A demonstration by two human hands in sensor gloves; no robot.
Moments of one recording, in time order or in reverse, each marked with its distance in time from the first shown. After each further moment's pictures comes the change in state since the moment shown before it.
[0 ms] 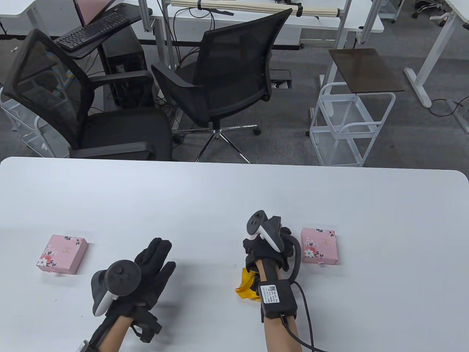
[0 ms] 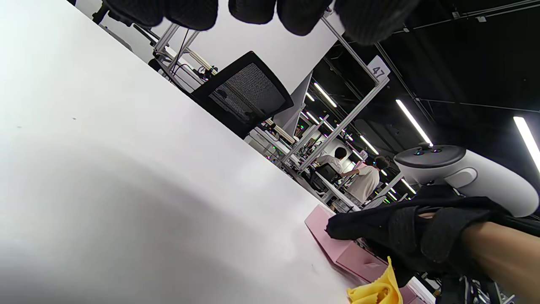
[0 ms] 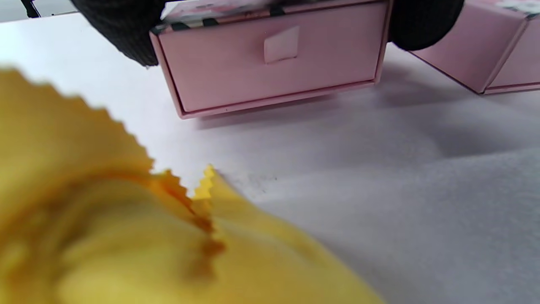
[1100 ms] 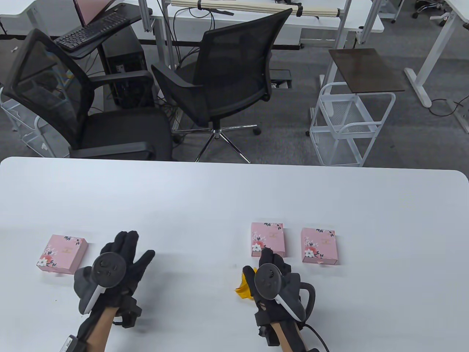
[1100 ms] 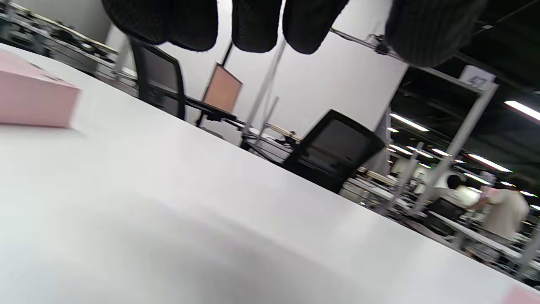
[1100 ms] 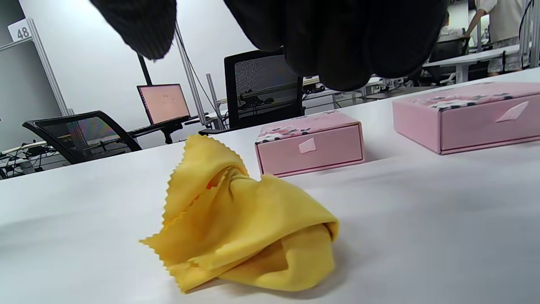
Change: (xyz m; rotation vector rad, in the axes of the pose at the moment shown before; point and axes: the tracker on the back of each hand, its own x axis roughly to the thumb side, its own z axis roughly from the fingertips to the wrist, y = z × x) left_hand -0.045 0.052 -0.002 0.252 0.347 -0.286; right_hand -0.047 0.011 0.138 -0.421 -0.341 -0.134
